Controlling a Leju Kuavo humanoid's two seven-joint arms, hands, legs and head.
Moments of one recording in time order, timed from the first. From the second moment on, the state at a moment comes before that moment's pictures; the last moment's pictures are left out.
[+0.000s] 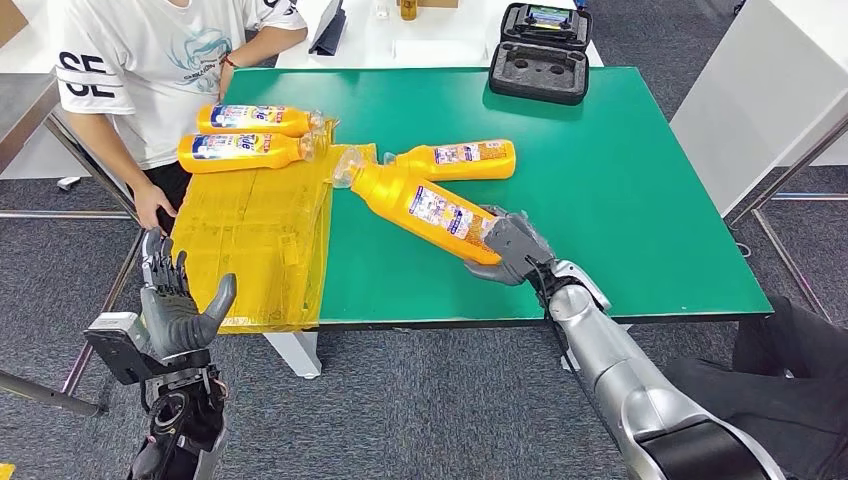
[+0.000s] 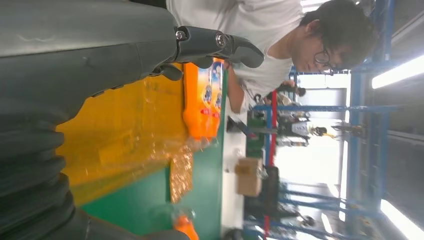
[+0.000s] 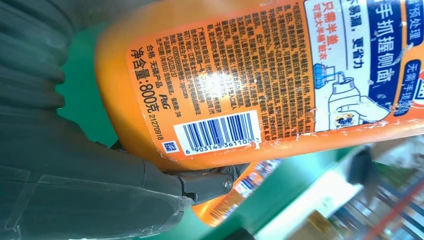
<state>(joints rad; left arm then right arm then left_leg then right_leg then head) -0.13 -0.10 -0.03 -1.32 -0.07 0.33 -0.65 -0.66 -0.06 0.32 -0.66 0.27 0.05 -0.48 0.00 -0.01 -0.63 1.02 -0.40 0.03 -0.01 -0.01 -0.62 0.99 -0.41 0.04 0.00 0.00</state>
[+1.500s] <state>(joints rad) -0.21 -0.12 -0.34 -1.22 -0.04 -0.02 -0.53 -0.47 0.22 0.41 -0.66 0.24 0.17 -0.70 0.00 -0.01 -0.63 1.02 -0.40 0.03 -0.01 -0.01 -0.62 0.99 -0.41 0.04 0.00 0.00</state>
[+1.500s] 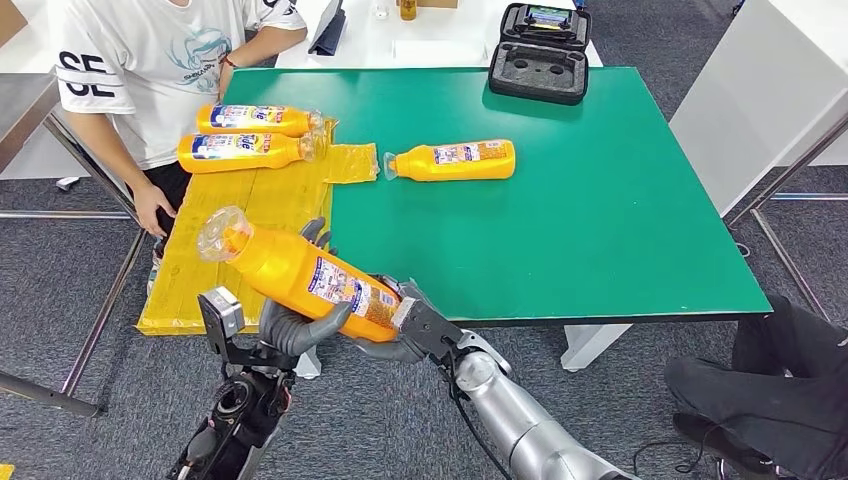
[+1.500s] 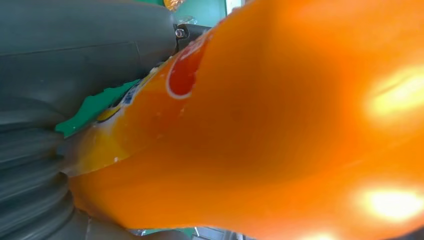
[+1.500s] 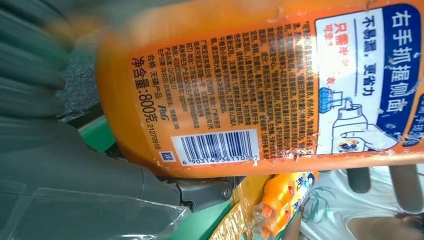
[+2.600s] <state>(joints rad) -0.23 -0.12 -0.33 -1.19 0.02 -0.21 -0.58 -0.47 0.21 0.40 -0.59 0.32 0.19 -0.71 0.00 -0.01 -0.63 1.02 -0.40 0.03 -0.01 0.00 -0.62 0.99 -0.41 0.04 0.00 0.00</state>
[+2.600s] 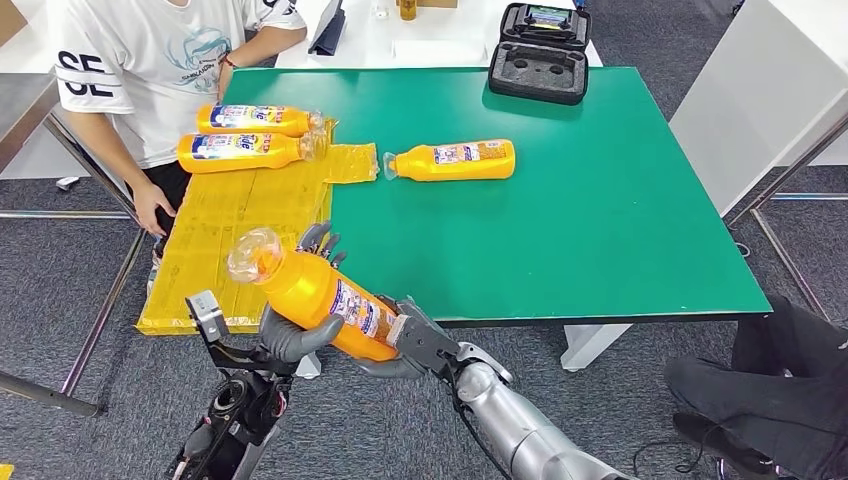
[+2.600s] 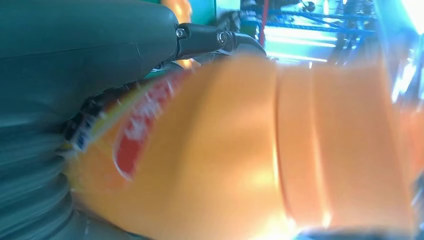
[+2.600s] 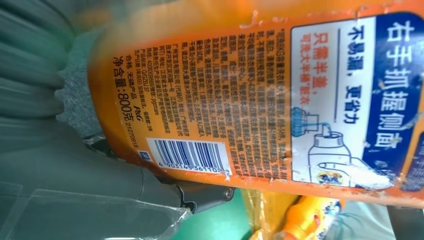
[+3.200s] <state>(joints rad) -0.25 -0.12 -0.36 -1.16 -0.07 -0.21 -0.57 -0.45 0.21 0.38 -0.58 0.34 0.20 -0.70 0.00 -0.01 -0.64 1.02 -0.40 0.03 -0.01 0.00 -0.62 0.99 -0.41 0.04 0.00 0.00</state>
